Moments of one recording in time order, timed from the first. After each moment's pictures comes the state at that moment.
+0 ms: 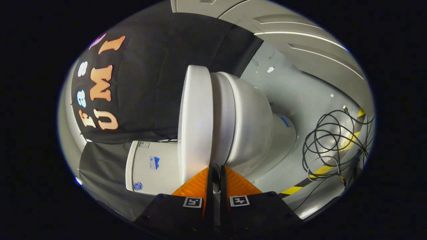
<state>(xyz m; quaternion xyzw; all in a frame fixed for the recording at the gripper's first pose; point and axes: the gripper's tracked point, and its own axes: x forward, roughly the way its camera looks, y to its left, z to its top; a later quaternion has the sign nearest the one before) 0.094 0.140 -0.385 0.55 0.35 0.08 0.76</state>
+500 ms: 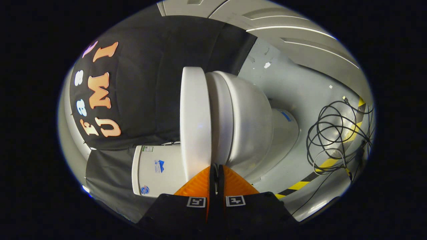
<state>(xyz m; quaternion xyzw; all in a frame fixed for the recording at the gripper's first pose) 0.093 0.141 -0.387 0.58 0.36 0.08 0.73</state>
